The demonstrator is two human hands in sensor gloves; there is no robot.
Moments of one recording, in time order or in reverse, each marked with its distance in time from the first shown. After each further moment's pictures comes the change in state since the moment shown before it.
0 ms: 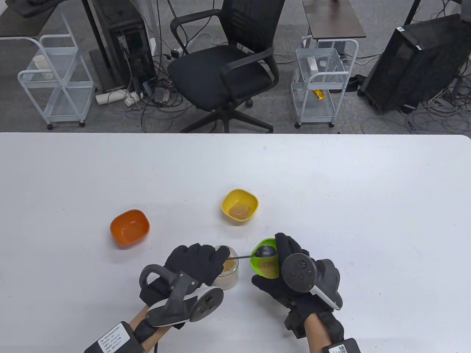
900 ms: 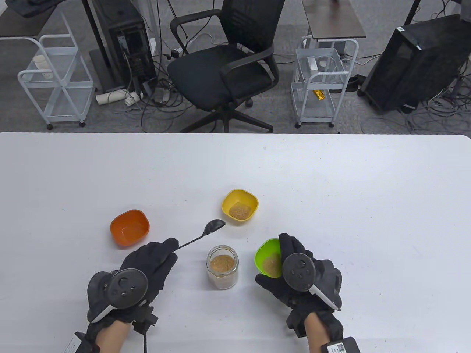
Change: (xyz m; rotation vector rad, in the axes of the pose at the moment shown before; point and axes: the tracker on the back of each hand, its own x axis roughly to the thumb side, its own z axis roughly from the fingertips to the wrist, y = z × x) left_hand -0.102 -0.057 0.054 0.075 0.299 0.527; right_hand -0.009 0.006 -0.002 0.010 0.059 0.051
